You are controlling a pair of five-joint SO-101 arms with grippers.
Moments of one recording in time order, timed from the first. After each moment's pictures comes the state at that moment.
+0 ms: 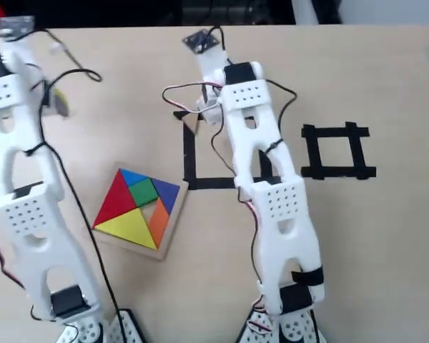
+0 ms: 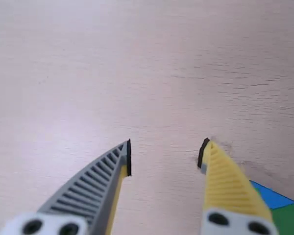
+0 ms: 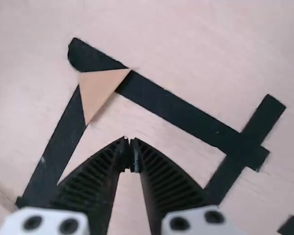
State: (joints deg) left arm -25.5 44.6 -64.2 100.3 -13.6; right arm -15.3 55.1 -58.0 83.5 16.0
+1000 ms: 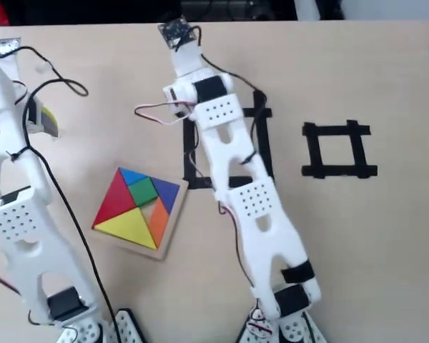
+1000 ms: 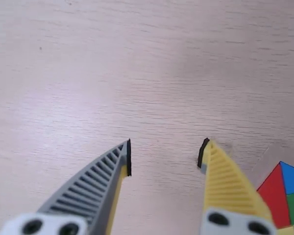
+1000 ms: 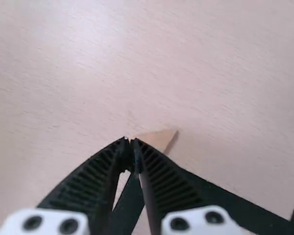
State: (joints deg) left arm -29.7 44.6 -56.2 99.6 -18.2; right arm -22.4 74.8 -88.0 75.6 4.1
